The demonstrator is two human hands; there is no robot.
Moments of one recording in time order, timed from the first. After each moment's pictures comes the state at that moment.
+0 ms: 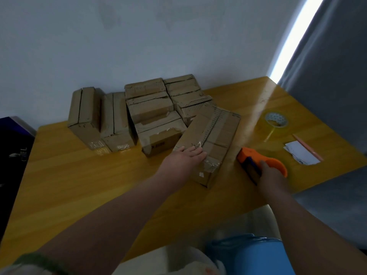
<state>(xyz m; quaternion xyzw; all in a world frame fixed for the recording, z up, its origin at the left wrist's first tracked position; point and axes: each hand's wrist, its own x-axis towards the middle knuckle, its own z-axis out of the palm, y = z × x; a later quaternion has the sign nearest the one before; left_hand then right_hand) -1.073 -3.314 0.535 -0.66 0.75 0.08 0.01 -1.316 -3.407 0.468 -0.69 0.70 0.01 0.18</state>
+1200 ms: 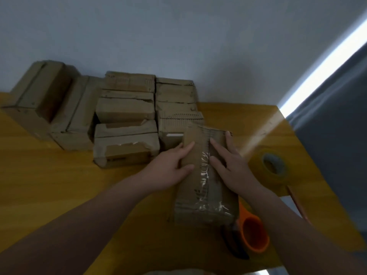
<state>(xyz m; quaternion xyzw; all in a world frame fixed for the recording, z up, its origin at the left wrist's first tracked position) -1.073 -3.433 0.506 -0.69 0.54 0.36 -0.31 -1.244 -3.547 0.519 -0.87 0.39 -0.04 0.31</state>
